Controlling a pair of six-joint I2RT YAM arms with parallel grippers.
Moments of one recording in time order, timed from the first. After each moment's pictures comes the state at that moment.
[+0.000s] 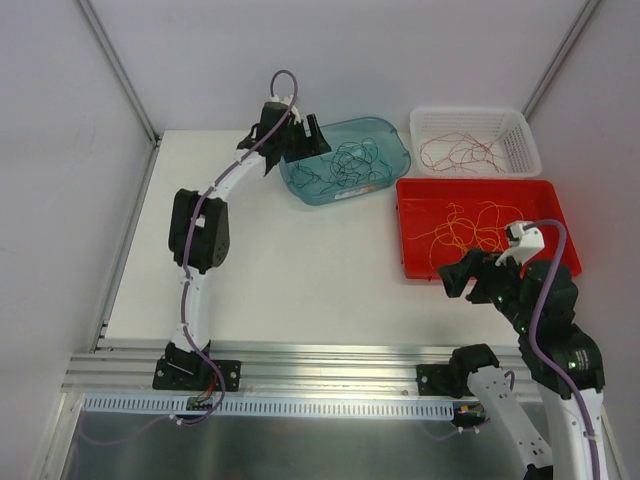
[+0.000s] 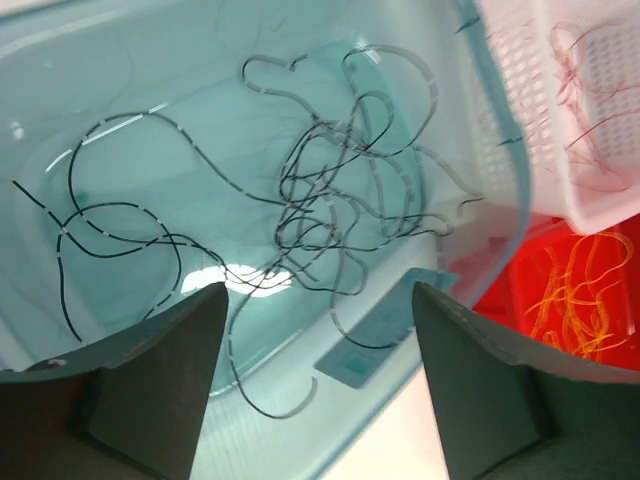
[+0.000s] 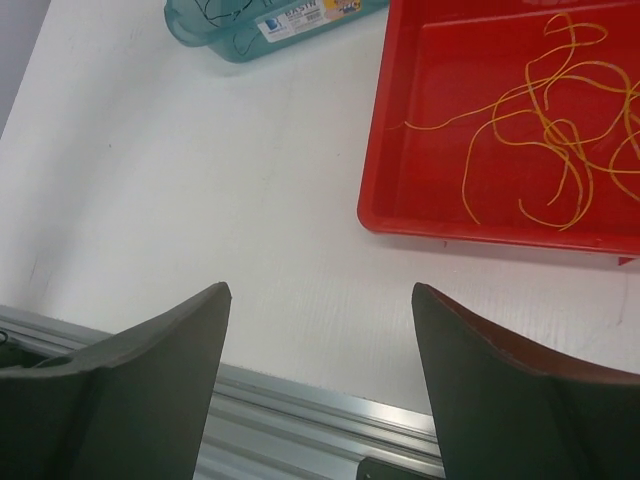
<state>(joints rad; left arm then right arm) -0.35 2.26 1.95 -0.21 0.28 -0.54 0.23 0.45 0.97 -0.95 -0.12 0.32</state>
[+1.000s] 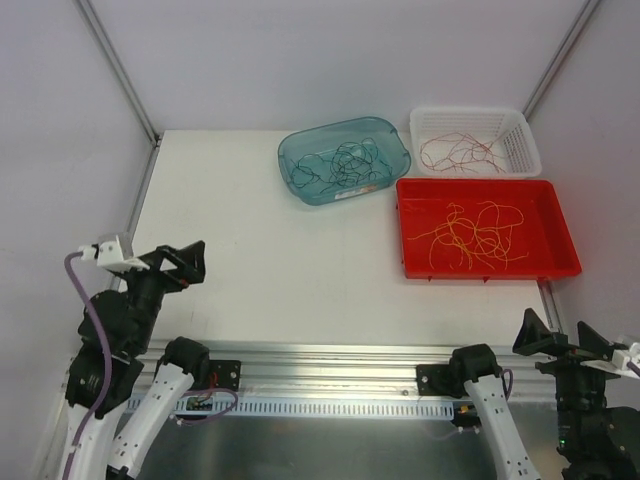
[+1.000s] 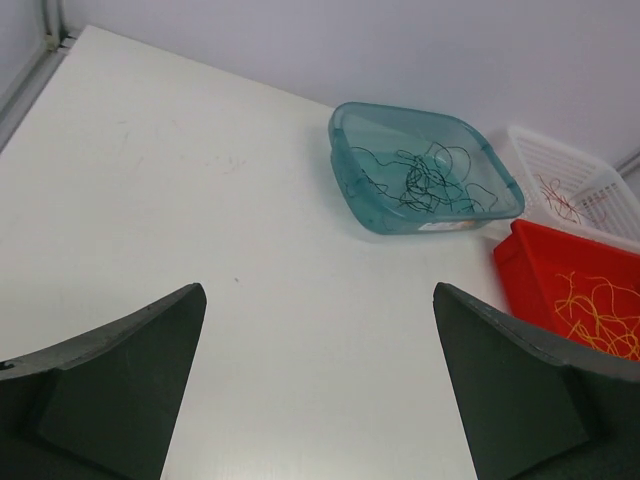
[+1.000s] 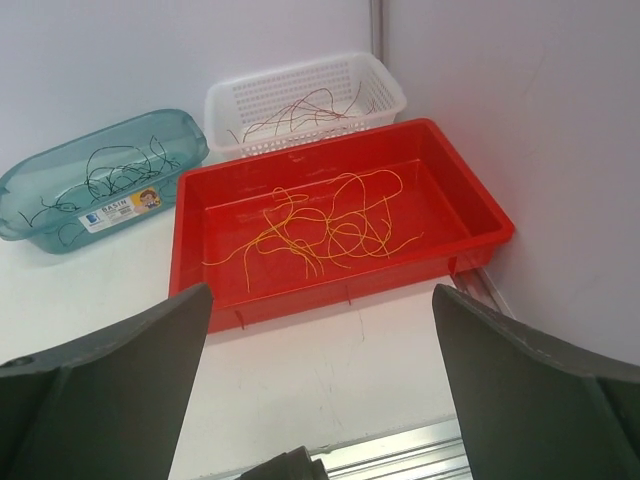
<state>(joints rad) -0.35 0.27 0.86 -0.64 -0.27 -0.40 0.23 0.00 1.21 -1.17 0.42 0.11</state>
